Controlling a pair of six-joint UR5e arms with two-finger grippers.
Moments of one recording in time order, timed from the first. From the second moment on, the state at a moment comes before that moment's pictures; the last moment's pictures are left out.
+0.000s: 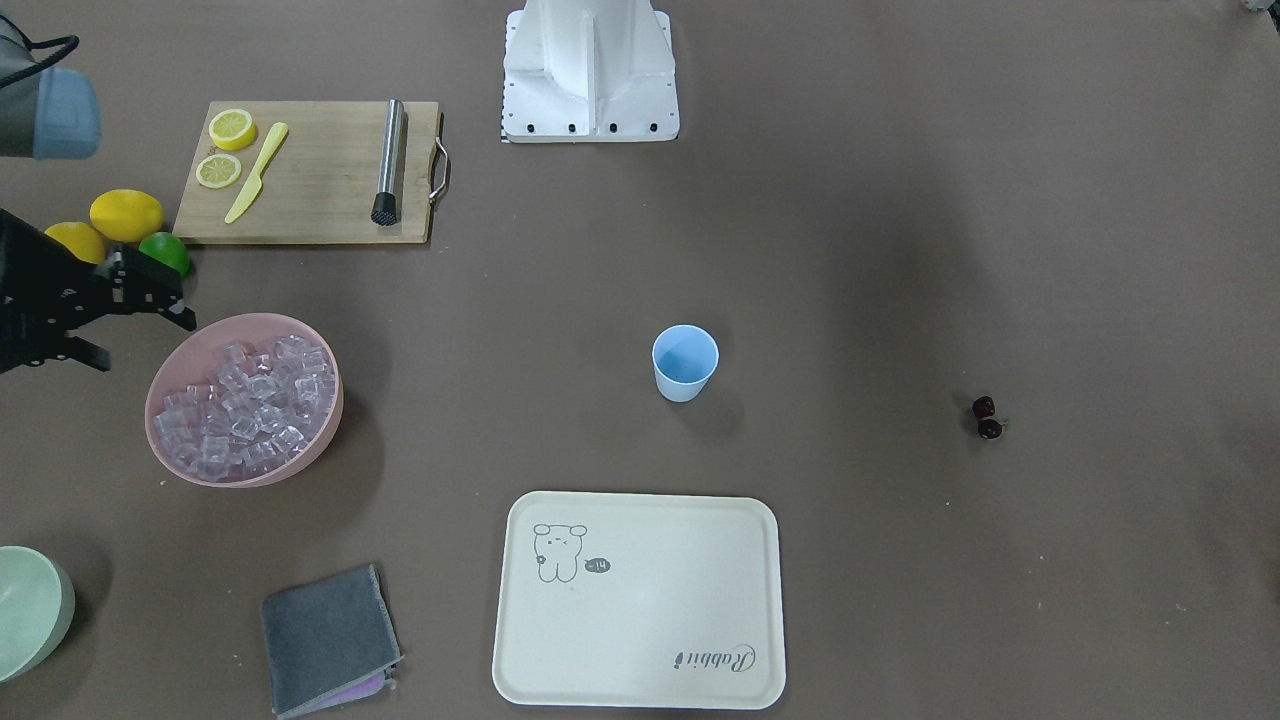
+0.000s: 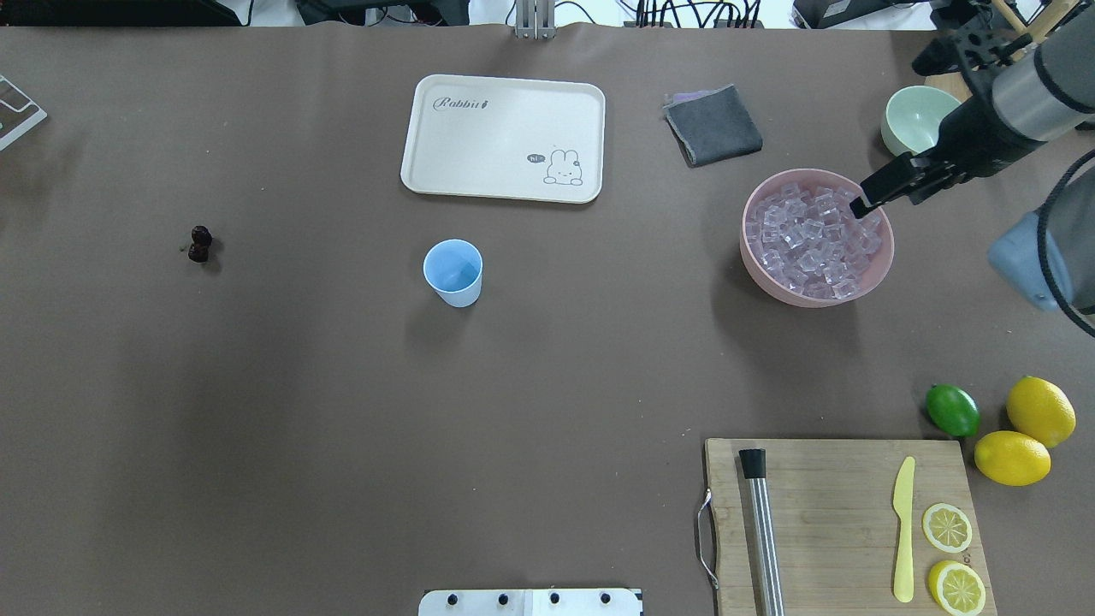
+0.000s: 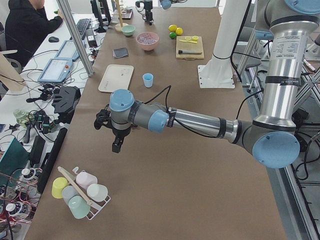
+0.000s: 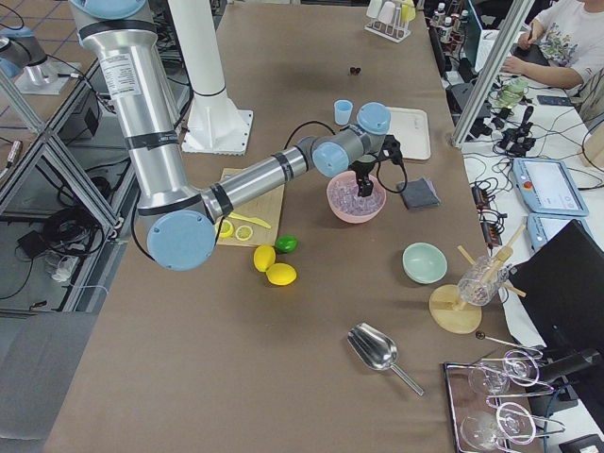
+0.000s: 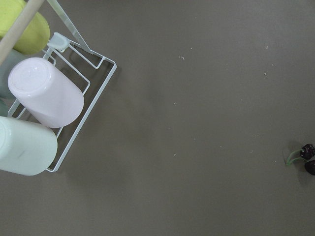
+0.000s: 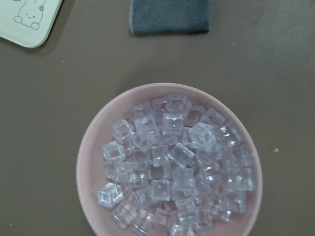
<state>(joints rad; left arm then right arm) -1.51 -1.66 -1.68 -1.73 -2.35 -0.10 1.08 -1.30 1.76 -1.40 2.40 0.46</state>
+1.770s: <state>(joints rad) -1.49 -1.74 -1.55 -1.78 -2.35 -0.10 0.90 -1.28 1.58 -1.19 2.20 0.52</state>
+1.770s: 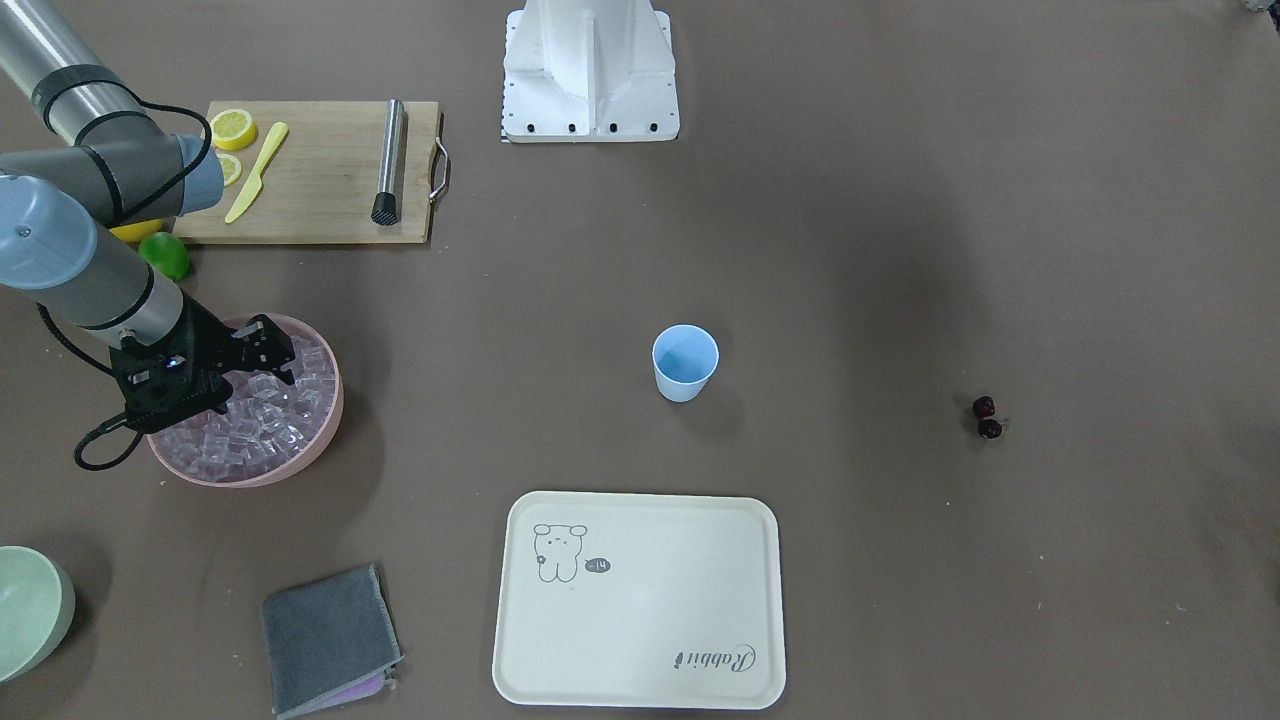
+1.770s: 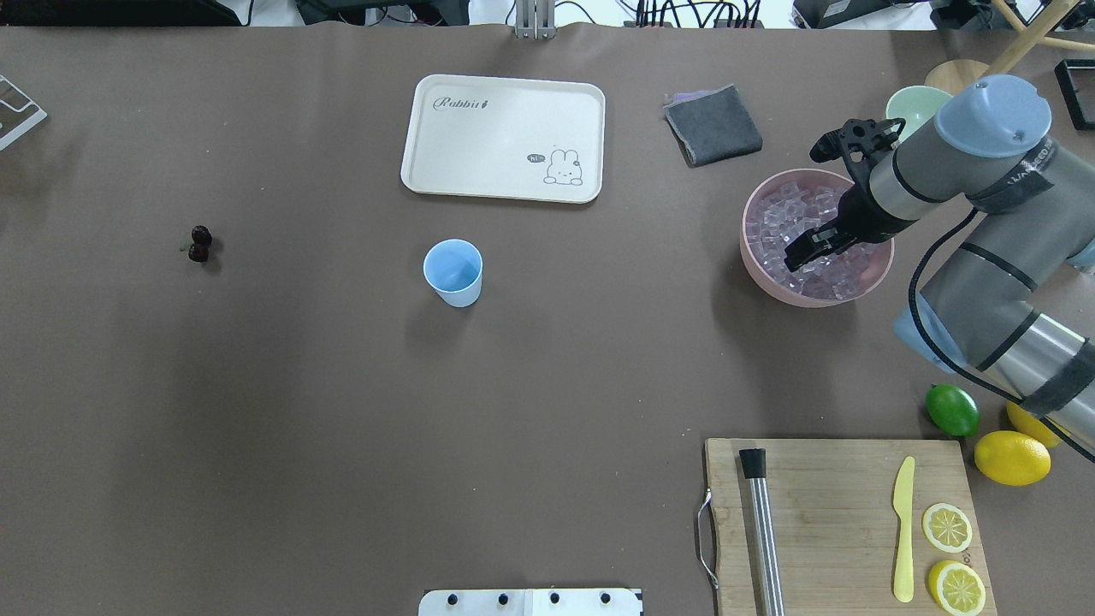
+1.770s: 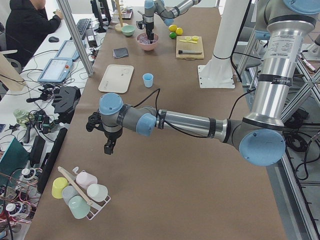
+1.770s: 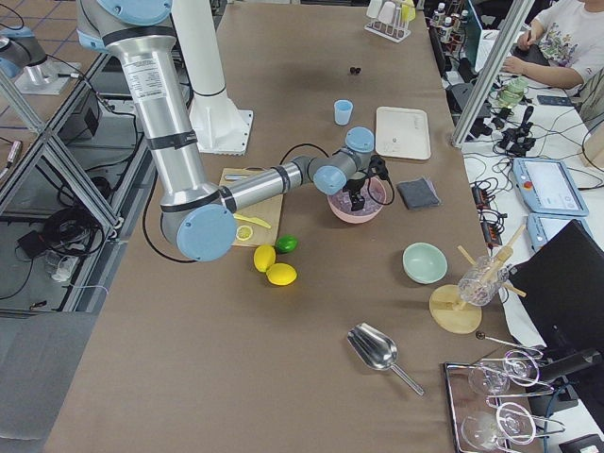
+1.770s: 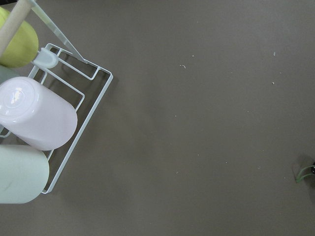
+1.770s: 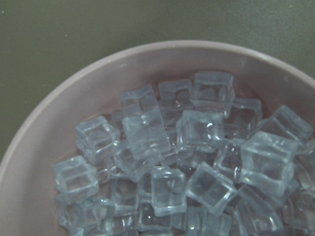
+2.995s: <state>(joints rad) -1.49 -1.73 -1.55 -1.78 -2.35 -0.10 0.90 -1.30 1.64 -1.19 2.20 0.53</state>
